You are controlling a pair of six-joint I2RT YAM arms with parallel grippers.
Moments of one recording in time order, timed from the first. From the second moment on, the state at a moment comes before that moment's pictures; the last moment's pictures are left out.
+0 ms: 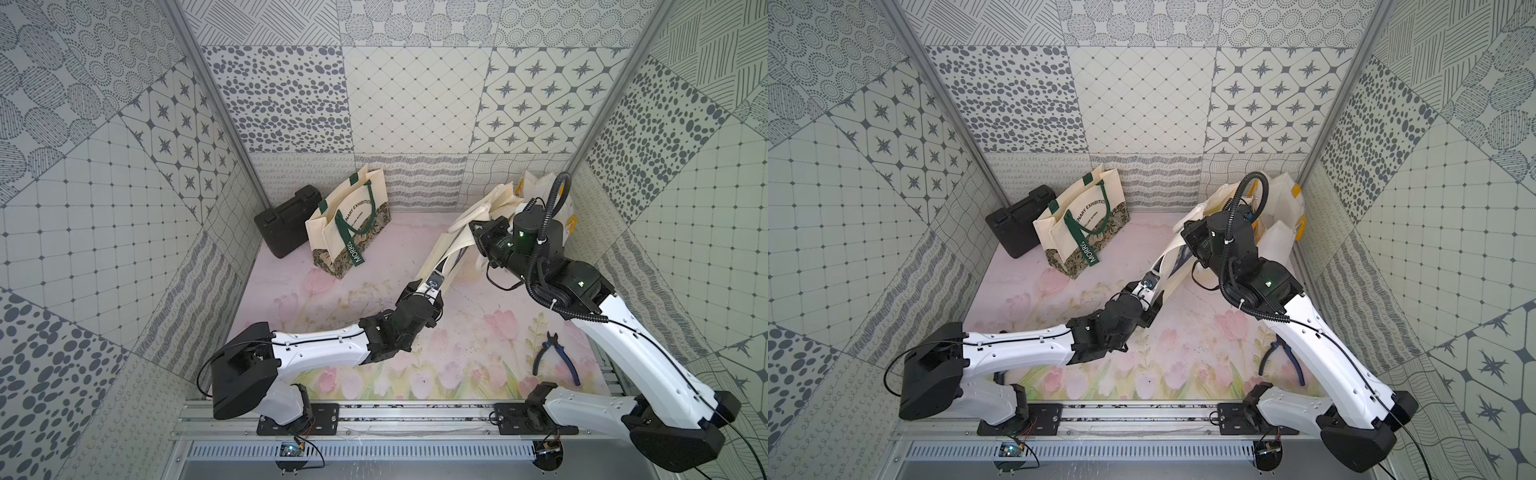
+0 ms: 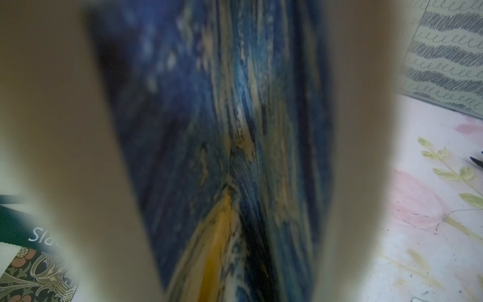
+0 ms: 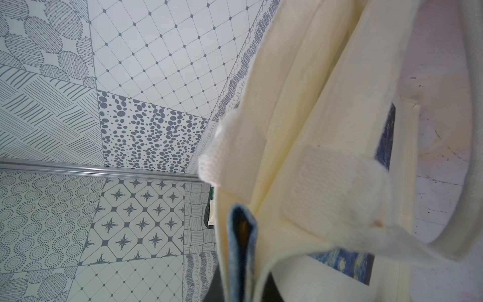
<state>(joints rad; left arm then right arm) -1.15 1.45 0.85 0.23 -0.61 -0.02 0.67 1.15 1.45 -0.60 0.30 1.27</state>
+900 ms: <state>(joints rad) -1.12 1.26 0.80 0.07 -0.07 -0.32 0.68 1.21 1.55 -0.73 0.19 0.96</state>
